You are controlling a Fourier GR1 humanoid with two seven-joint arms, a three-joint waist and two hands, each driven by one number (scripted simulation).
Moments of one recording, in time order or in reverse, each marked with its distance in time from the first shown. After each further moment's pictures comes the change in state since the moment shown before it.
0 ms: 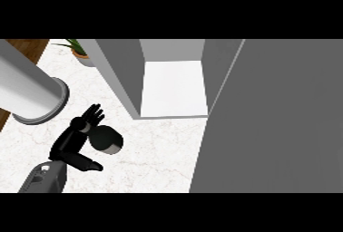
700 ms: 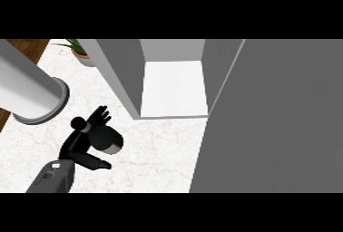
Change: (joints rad) left arm -0.069 -0.019 -0.024 0.168 -0.028 0.033 -0.105; right arm -0.010 -0.050 0.015 -0.003 0.001 -0.035 -0.007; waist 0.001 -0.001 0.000
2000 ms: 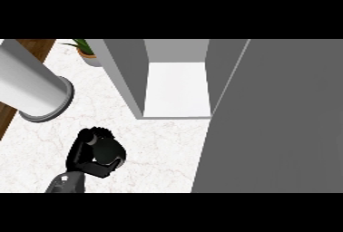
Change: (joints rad) left arm 0.133 -0.096 0.001 -0.180 0.065 0.188 -0.130; right arm 0.050 -0.086 0.033 -0.005 -0.004 -0.075 -0.061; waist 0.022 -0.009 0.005
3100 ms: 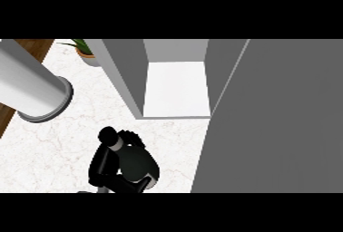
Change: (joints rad) left arm 0.265 -0.138 -0.326 -0.696 0.103 0.180 0.389; right arm 0.108 -0.069 0.031 -0.005 -0.012 -0.039 -0.139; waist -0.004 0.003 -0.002
